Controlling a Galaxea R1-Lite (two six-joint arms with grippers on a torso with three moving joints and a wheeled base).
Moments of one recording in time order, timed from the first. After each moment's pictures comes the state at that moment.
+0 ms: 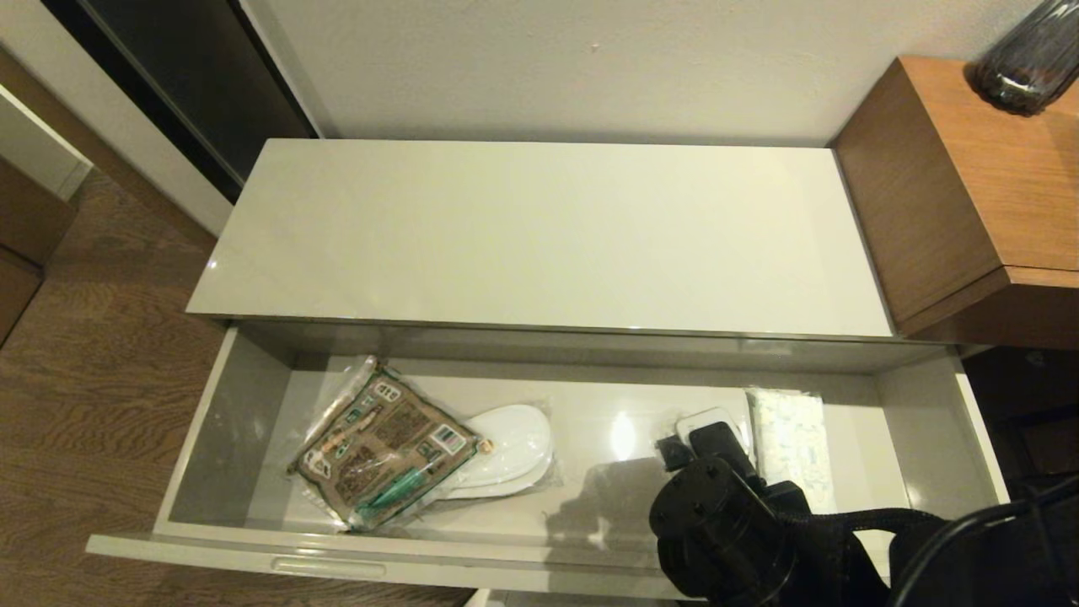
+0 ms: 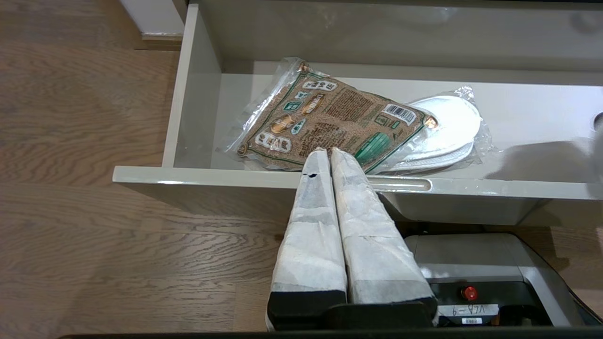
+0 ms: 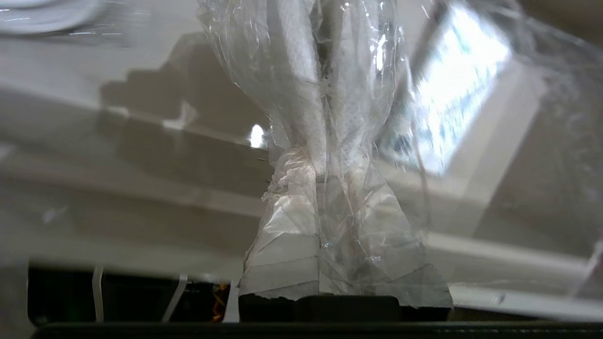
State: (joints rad) left arm 0.00 0.00 0.00 -0.01 -0.01 -0.02; right arm 0.98 1.84 -0.71 -0.18 -0.88 0.38
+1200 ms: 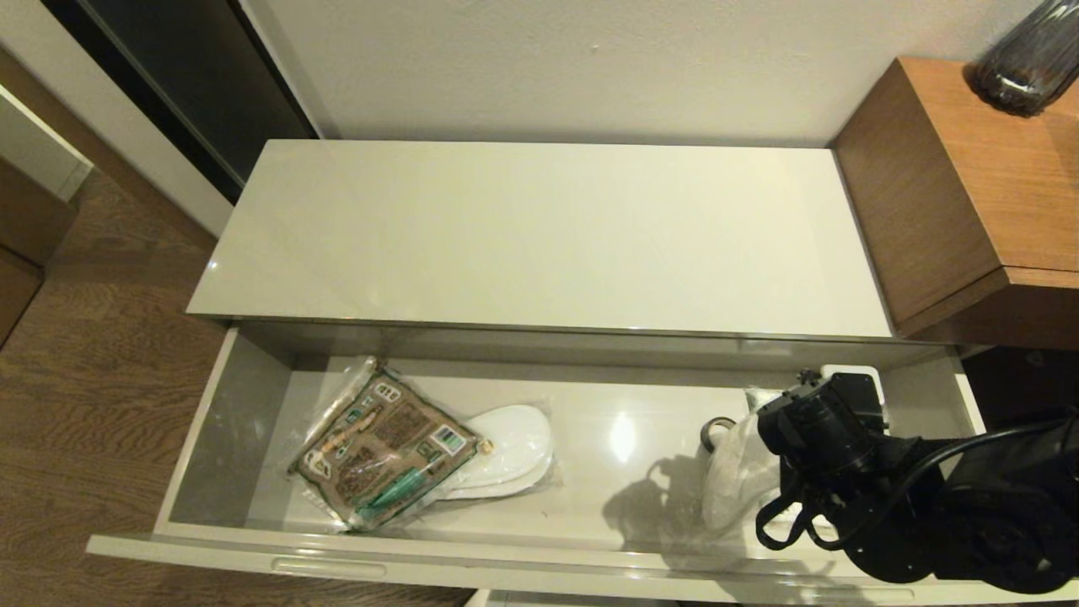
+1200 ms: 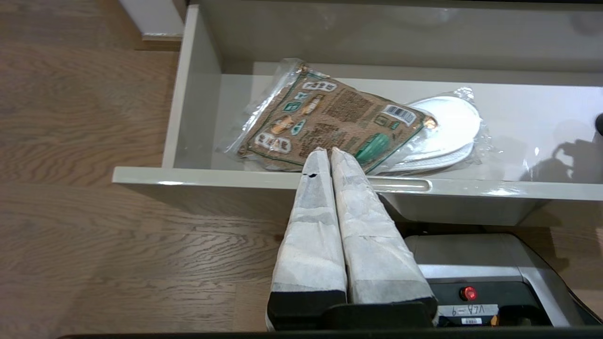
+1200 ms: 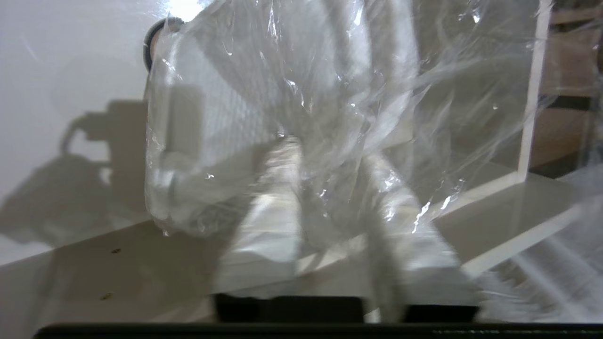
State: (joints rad) left arm 0.00 0.00 0.00 -0.01 -0.01 -0.02; right arm 0.58 1.80 -0.64 -0.18 -0.87 0.55
